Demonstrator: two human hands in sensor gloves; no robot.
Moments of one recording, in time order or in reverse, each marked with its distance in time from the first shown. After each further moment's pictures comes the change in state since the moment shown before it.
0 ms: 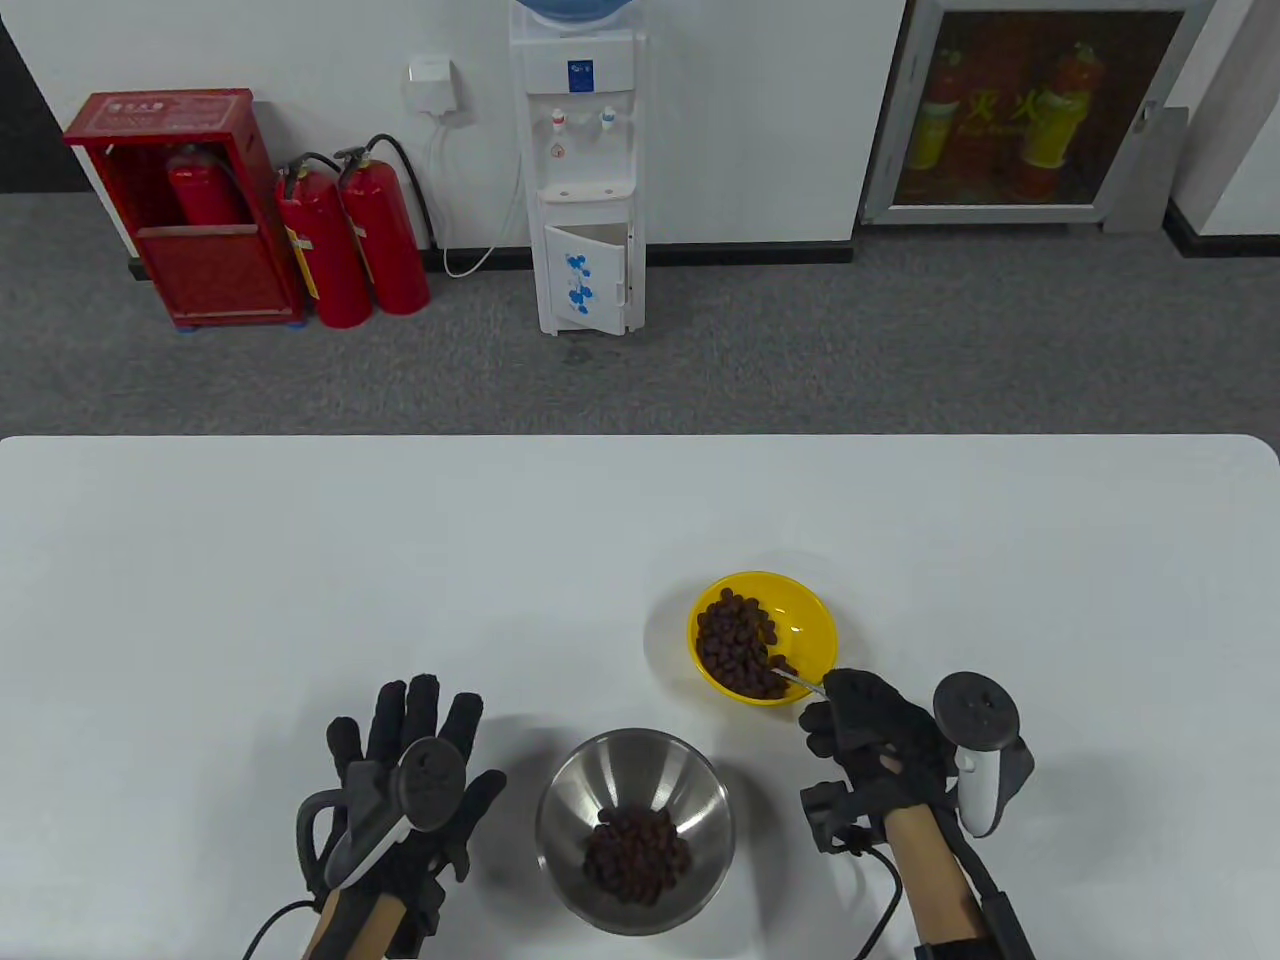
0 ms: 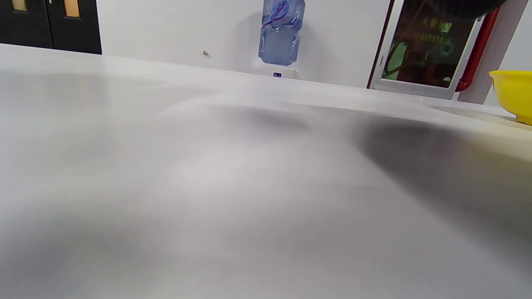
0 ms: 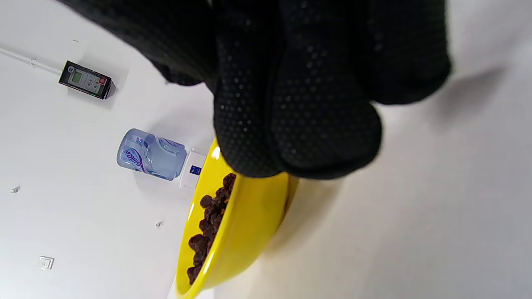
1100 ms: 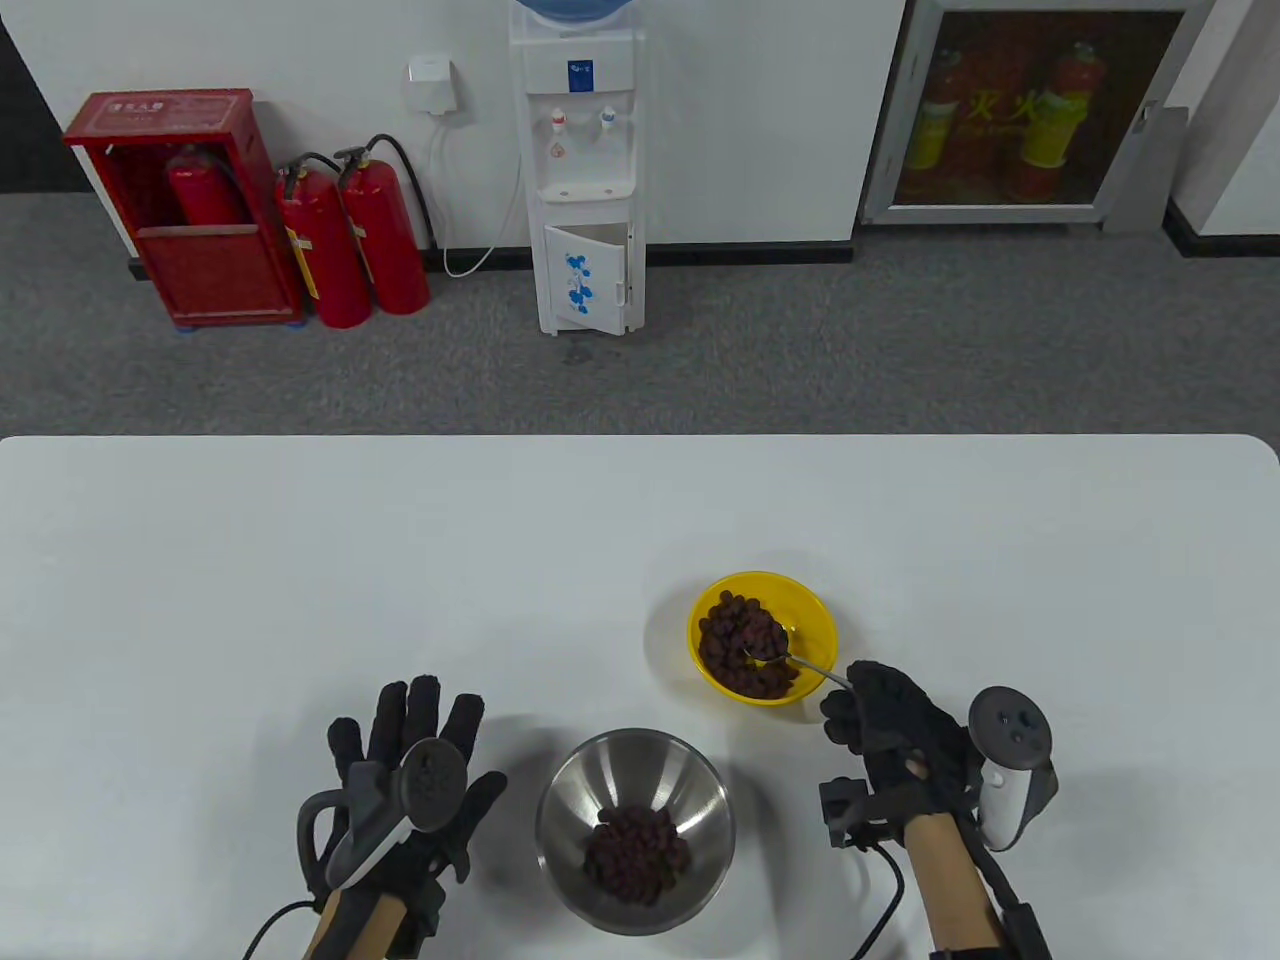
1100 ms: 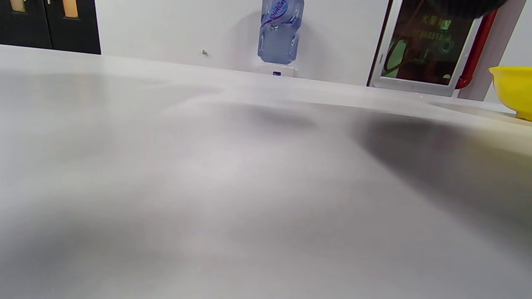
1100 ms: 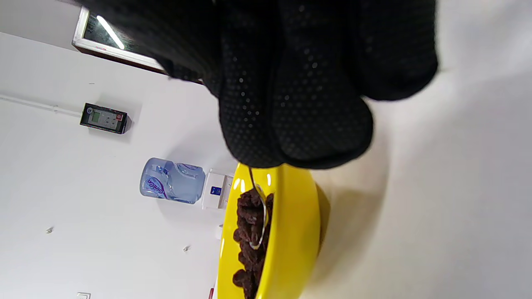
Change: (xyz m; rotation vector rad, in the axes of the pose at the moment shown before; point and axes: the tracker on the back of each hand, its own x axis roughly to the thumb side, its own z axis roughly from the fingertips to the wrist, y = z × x) left_hand 0.001 0.000 0.000 -0.002 -0.003 -0.006; right_hand -0.006 -0.018 0.003 -0.046 -0.030 -0.151
